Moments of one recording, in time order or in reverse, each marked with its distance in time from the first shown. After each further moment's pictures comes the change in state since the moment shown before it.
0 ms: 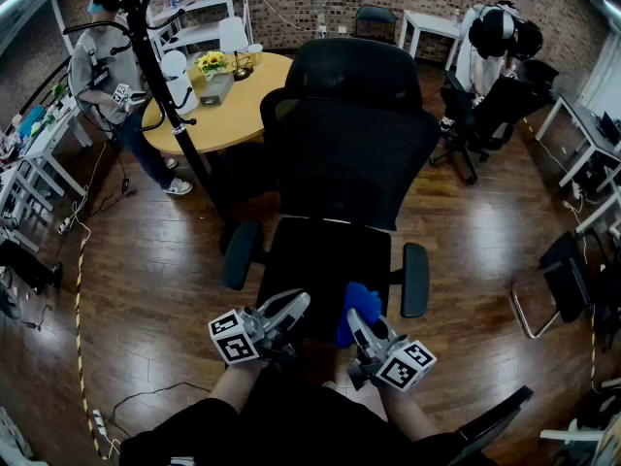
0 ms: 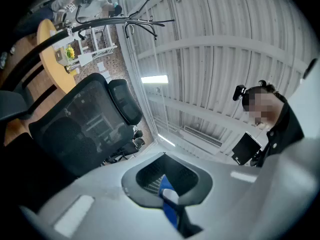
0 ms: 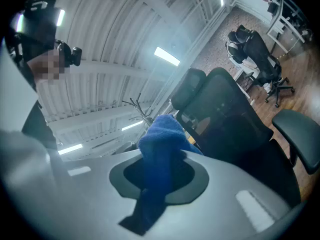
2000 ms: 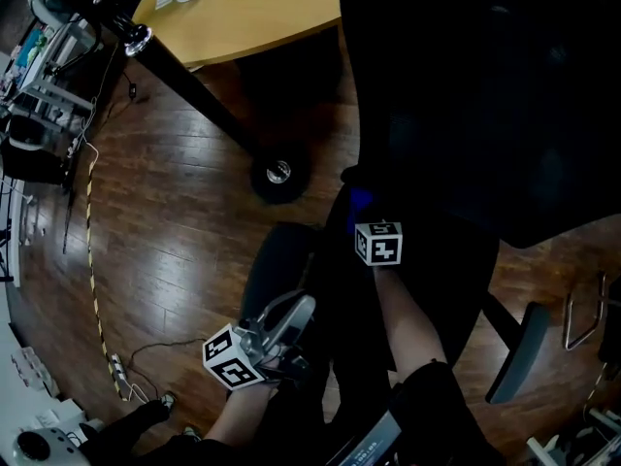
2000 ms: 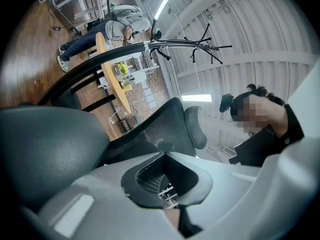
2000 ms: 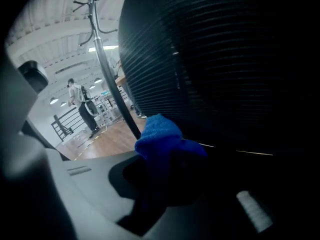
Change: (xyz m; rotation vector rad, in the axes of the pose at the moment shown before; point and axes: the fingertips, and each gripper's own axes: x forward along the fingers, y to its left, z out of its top) left arm -0.104 0.316 0.085 -0.149 -0.217 0.384; right arm 0.416 -0.411 -0.275 -0.361 0.662 -0.362
